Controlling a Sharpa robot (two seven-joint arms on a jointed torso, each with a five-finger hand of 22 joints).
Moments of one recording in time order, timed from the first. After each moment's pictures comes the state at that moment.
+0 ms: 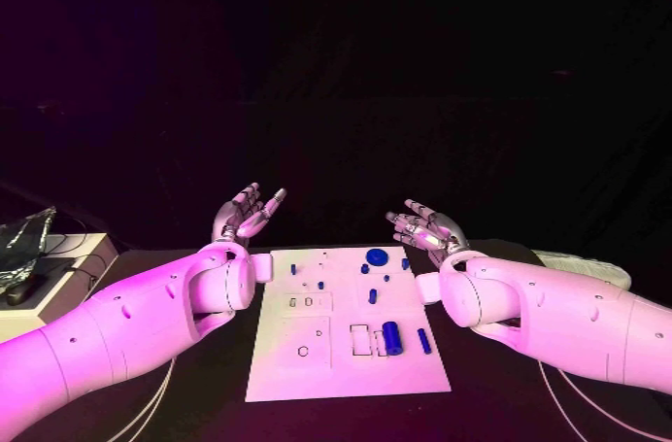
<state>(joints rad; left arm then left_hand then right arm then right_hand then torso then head) 1.05 -0.65 0.14 1.24 -0.04 -0.61 0.45 1.33 -0.15 0.16 0.28 0.22 0.25 0.14 0.03 0.05 0.22 0.18 0.02 0.03 0.26 0.22 0.03 0.03 0.10 0.38 0.28 0.04 0.05 1.16 -0.68 -0.09 1.35 -0.06 -0.55 0.36 1.11 -0.07 0.44 0.10 0.26 0.19 0.14 0.02 0.07 0.31 0.27 0.03 0.03 0.41 0.25 0.04 0.04 0.08 0.41 0.28 0.04 0.04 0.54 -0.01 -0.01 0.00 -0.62</state>
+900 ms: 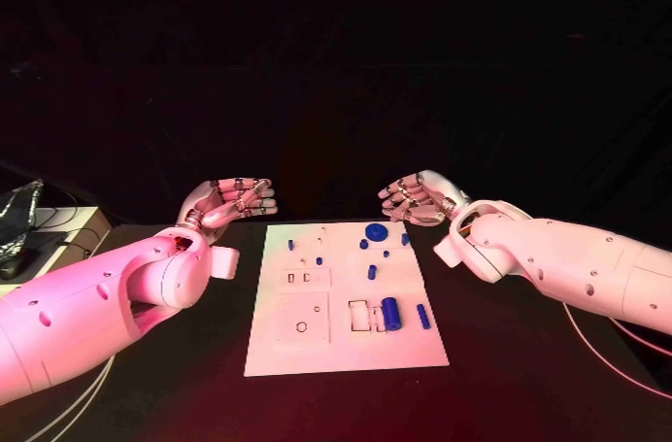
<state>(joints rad) 1.04 -0.84 0.16 1.41 -0.17 -0.33 0.40 1.45 -0.12 0.31 0.28 0.22 0.89 0.22 0.20 0.15 1.05 0.17 0.10 0.07 1.03 0.13 0.25 0.20 0.17 0.90 0.25 0.26 0.13 1.25 -0.70 -0.12 1.23 -0.76 -0.41 0.28 1.34 -0.13 0.51 -0.03 0.20 0.87 0.21 0.20 0.19 1.07 0.16 0.09 0.06 1.19 0.08 0.27 0.17 0.17 1.01 0.18 0.31 0.15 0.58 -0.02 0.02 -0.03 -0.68</state>
